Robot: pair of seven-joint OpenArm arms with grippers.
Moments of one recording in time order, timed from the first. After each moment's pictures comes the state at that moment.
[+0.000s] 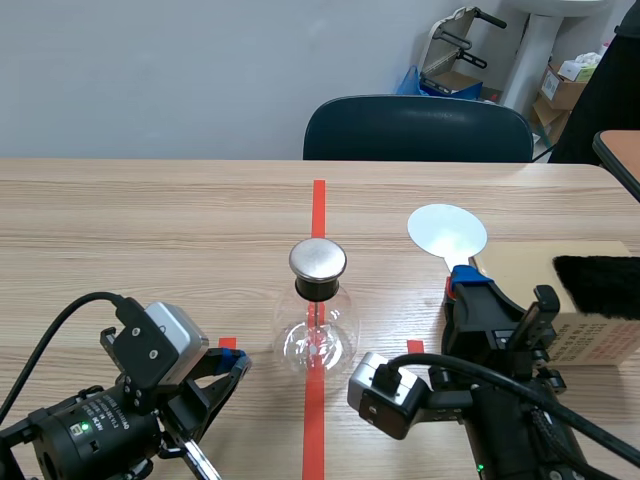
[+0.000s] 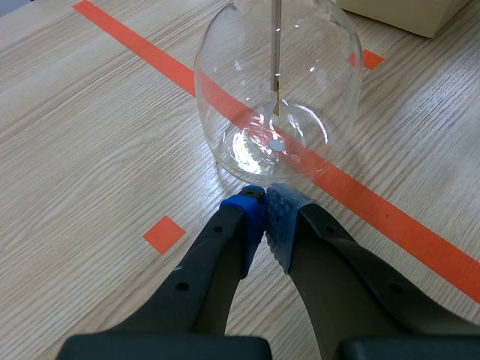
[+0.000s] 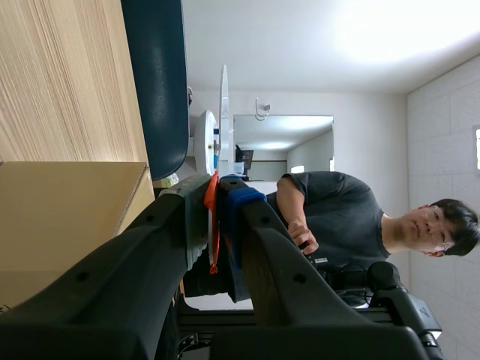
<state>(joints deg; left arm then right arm) 20.4 -24.0 20.7 84.2 3.9 -15.4 -17.4 -27.9 15.7 -23.8 87.9 -90.5 -37.2 -19.9</state>
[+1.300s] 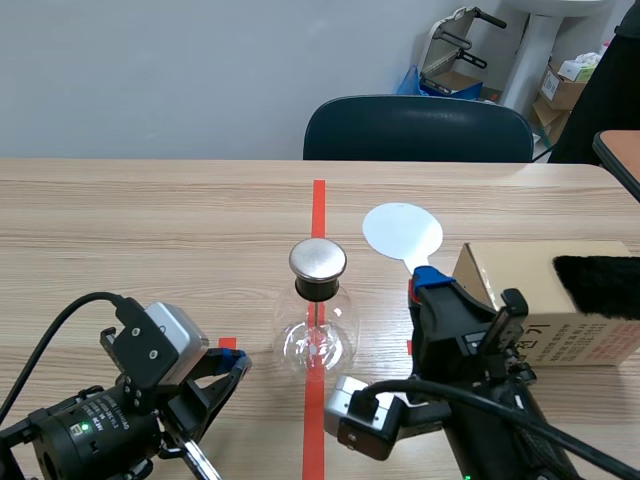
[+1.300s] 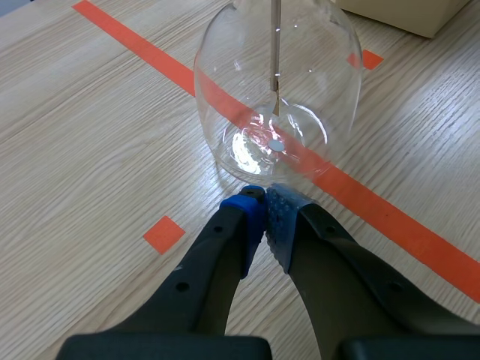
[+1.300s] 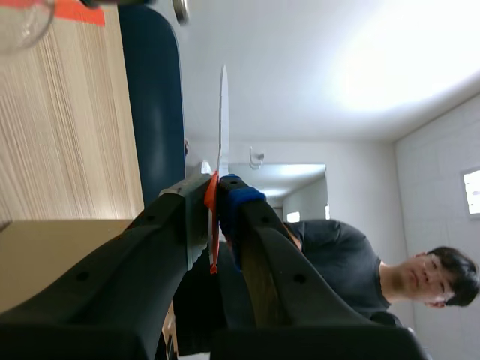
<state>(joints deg) 20.4 -24.0 20.7 84.2 3.9 -15.4 -17.4 -27.9 15.7 -23.8 87.9 -90.8 -38.5 -9.7</state>
